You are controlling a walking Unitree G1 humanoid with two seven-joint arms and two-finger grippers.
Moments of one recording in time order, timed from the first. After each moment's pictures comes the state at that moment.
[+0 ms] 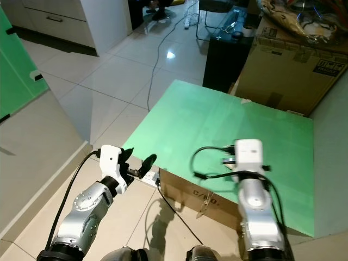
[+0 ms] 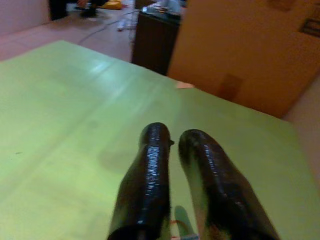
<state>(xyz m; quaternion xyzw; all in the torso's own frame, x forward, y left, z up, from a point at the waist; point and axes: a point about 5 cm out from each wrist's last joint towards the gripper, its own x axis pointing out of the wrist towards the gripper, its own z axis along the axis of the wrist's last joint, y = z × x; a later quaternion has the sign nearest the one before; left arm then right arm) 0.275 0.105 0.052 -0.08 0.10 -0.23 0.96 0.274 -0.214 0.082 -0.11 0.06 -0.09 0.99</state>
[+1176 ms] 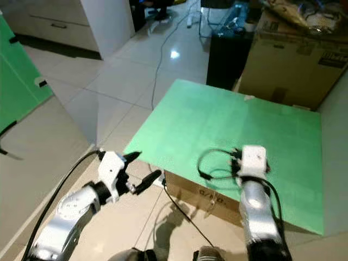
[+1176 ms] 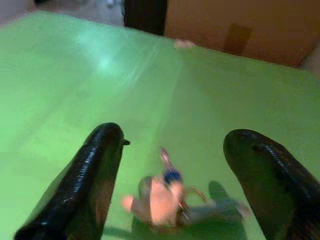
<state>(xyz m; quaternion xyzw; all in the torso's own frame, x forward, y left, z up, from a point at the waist) 0.247 0.111 0.076 0.03 0.05 -0.38 0.92 0.285 -0.218 0.055 -0.08 0.10 -0.11 0.99</state>
